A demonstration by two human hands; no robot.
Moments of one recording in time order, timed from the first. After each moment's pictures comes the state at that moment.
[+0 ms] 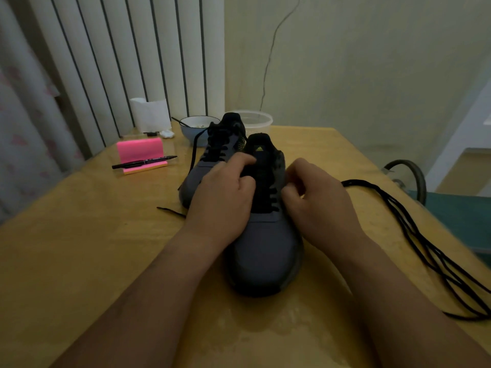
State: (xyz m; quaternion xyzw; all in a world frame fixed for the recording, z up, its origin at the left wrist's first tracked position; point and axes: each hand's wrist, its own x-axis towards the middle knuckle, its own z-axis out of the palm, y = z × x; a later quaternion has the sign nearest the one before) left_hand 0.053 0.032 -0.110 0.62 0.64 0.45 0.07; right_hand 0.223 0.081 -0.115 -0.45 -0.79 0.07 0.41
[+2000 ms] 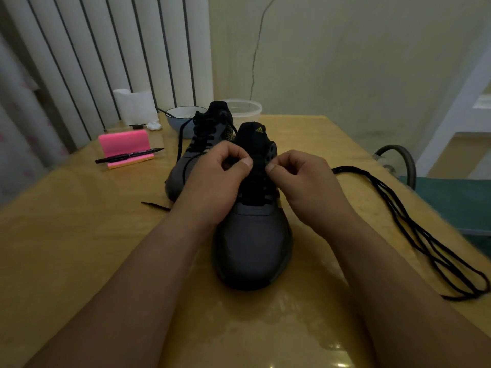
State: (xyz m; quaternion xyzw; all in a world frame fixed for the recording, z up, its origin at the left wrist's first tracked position) left_hand 0.059 0.039 -0.107 0.54 0.56 0.56 0.29; right_hand 0.226 0.080 -0.106 -0.44 -0.72 0.32 0.44
